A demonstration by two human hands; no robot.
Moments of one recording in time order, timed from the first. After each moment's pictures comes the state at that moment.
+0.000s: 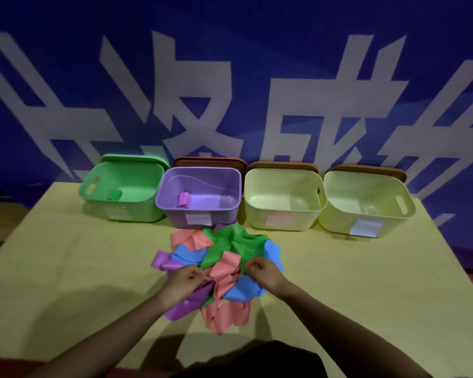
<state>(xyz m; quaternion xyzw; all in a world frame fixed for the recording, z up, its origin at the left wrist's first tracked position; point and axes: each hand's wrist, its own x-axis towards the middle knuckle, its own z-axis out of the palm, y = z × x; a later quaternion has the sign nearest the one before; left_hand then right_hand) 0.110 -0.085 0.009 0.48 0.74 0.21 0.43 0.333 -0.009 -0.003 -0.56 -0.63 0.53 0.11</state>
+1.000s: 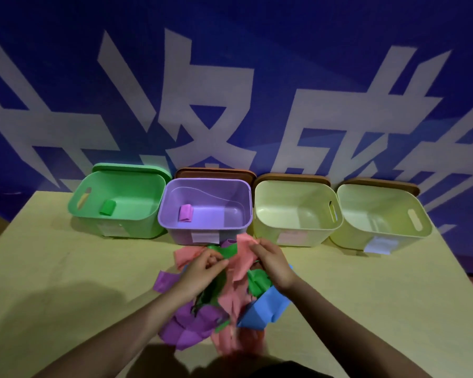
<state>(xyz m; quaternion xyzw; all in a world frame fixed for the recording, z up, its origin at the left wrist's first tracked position) 0.092 -0.007 0.015 0.49 0.66 0.33 0.46 0.275 0.038 0.054 -0.53 -0.47 0.63 0.32</state>
